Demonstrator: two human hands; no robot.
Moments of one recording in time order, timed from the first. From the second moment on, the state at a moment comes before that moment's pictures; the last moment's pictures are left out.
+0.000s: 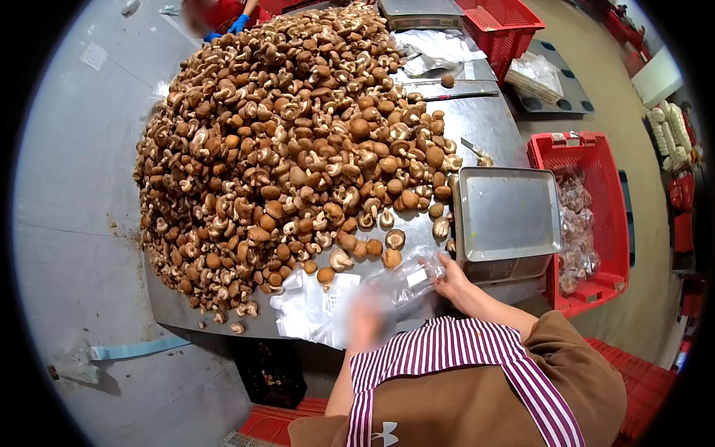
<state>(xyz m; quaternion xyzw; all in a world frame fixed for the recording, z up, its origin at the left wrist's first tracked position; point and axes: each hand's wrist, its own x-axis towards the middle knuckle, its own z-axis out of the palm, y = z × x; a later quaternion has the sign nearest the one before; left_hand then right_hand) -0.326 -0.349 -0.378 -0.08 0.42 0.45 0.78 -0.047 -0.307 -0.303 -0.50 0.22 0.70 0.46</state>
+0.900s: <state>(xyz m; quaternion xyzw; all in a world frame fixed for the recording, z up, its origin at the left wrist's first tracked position) -0.316 -0.115 -0.282 0.05 0.52 0.51 0.69 -0.033 -0.059 -0.243 -0.57 -0.29 0.71 0.29</state>
